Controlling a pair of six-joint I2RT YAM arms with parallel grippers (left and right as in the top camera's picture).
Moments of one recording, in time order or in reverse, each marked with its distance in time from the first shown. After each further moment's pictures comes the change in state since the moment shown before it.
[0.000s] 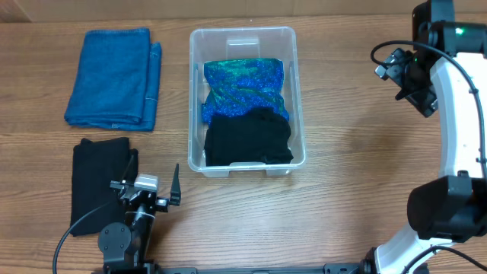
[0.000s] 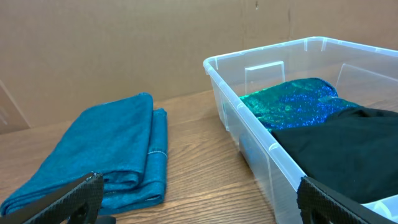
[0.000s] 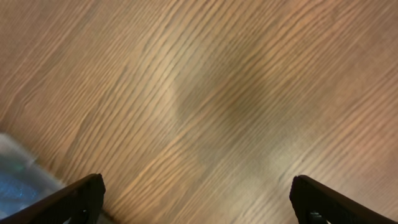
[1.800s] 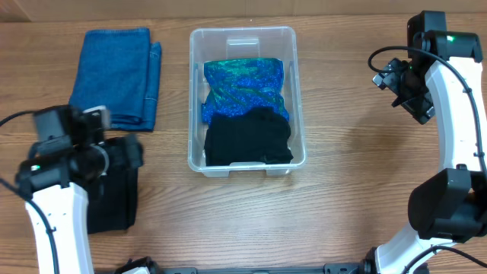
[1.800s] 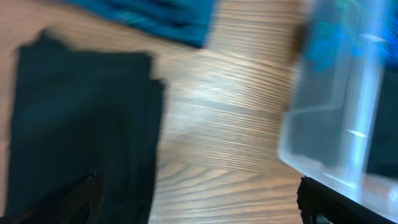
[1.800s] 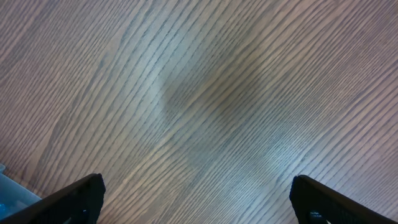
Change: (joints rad) left arm 0.251 1.180 1.093 -1.014 -0.026 -0.145; right arm -0.011 0.000 -0.092 0.041 0.000 0.005
